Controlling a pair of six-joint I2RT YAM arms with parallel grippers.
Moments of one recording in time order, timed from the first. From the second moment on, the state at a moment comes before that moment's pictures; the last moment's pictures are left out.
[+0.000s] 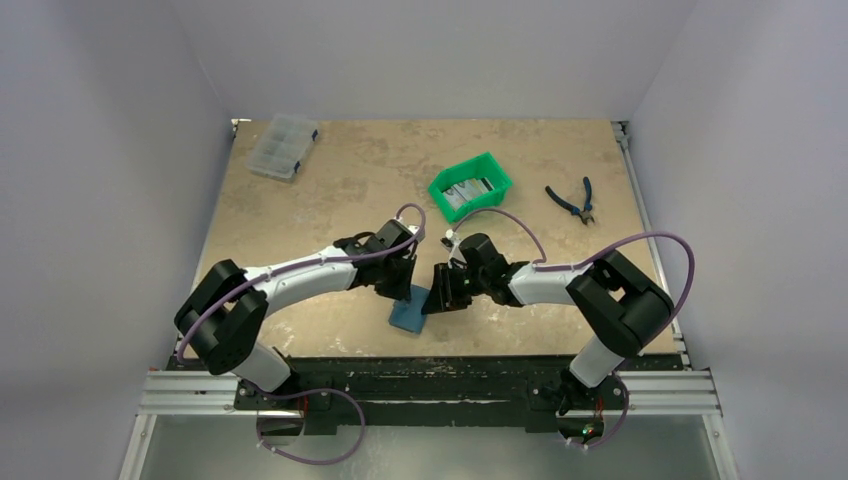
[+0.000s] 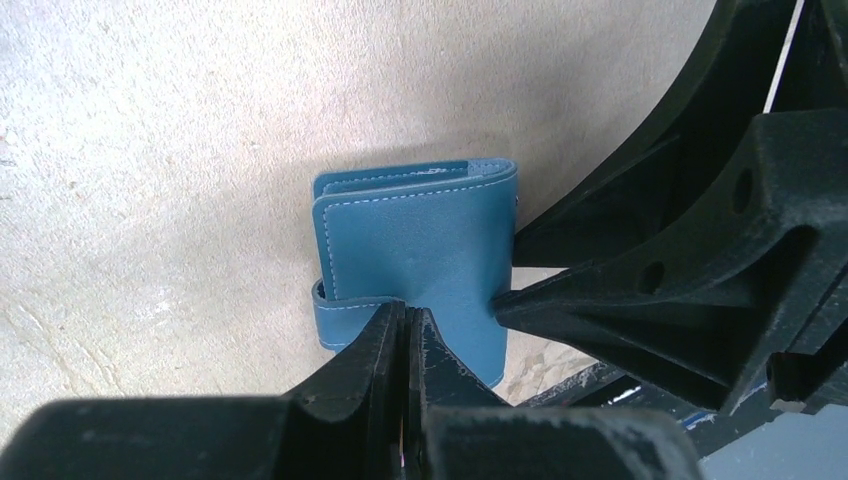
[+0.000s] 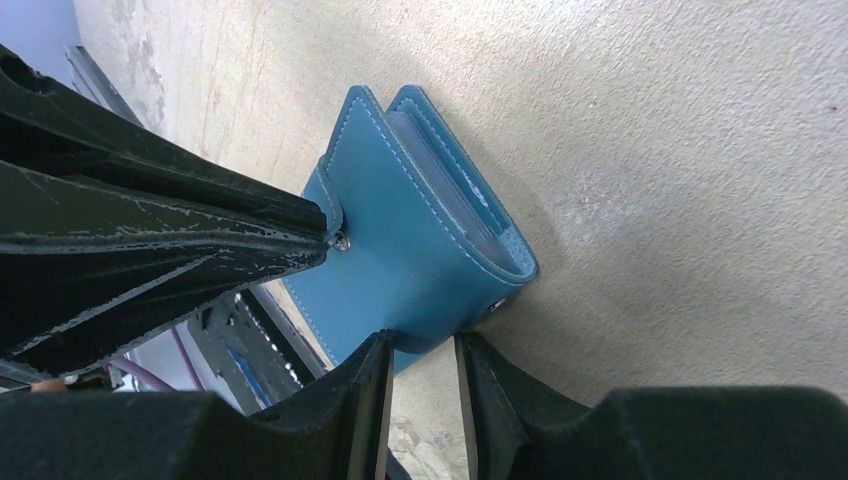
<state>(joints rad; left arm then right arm) -0.79 1.53 0.90 -0.45 0.08 -0.51 0.74 1.63 0.64 0.19 -0.48 0.70</state>
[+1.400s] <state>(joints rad) -0.91 1.43 0.71 -0.23 -0.06 -0.63 0.74 1.65 0.65 0.19 -0.49 0.70</state>
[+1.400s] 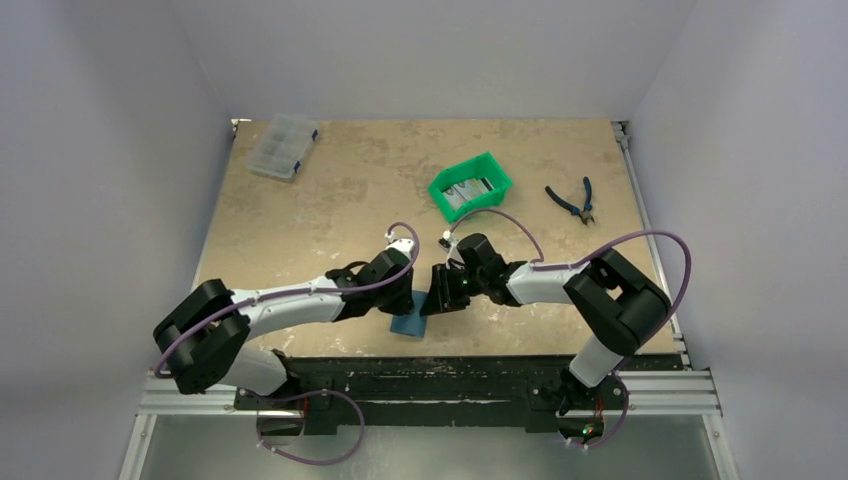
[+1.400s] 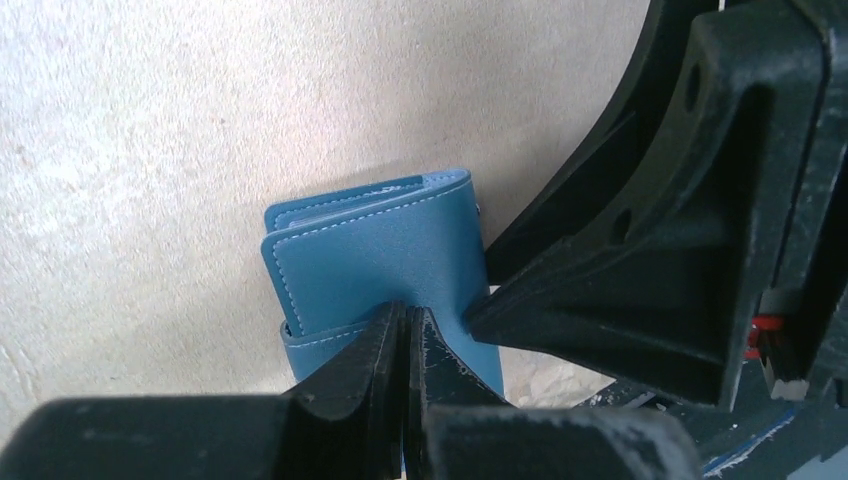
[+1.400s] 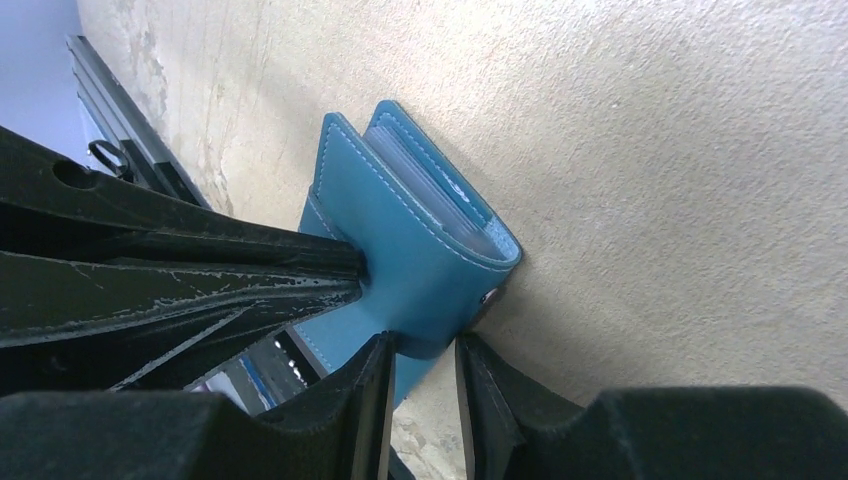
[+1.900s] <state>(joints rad) -0.96 1.28 0.44 0.09 -0.16 -0.83 0.75 1.67 0.66 0.20 -0.51 0.70</state>
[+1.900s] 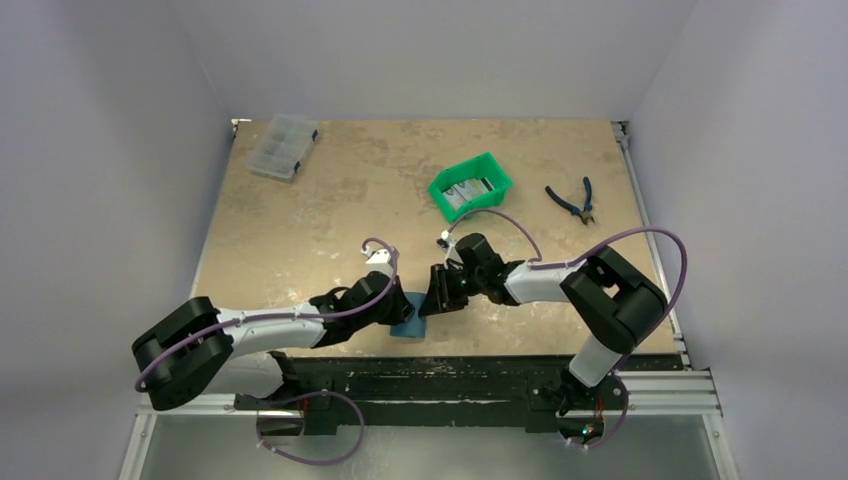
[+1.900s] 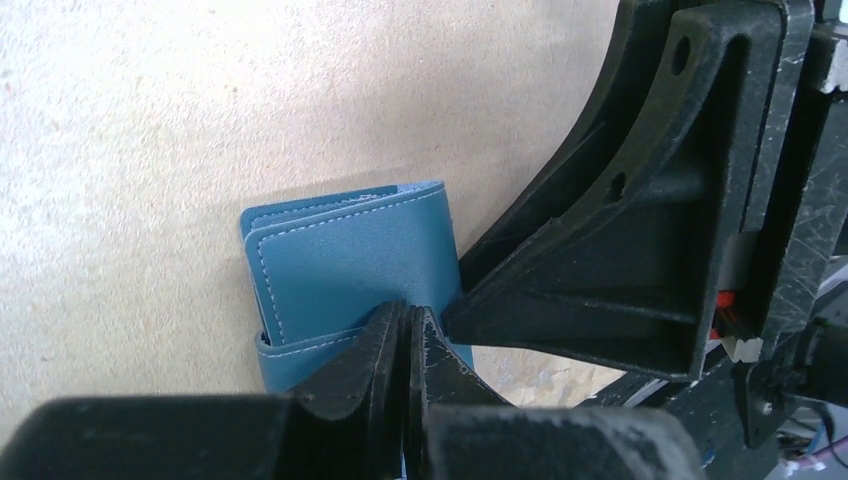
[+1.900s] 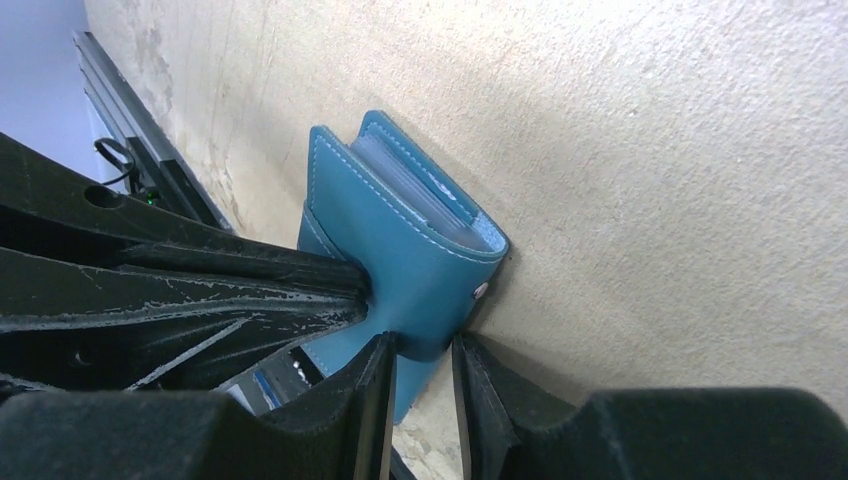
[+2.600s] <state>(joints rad) -0.98 1.24 0.17 0.47 -0.22 -1.17 0.75 1.65 0.67 0.15 -0.46 0.68</state>
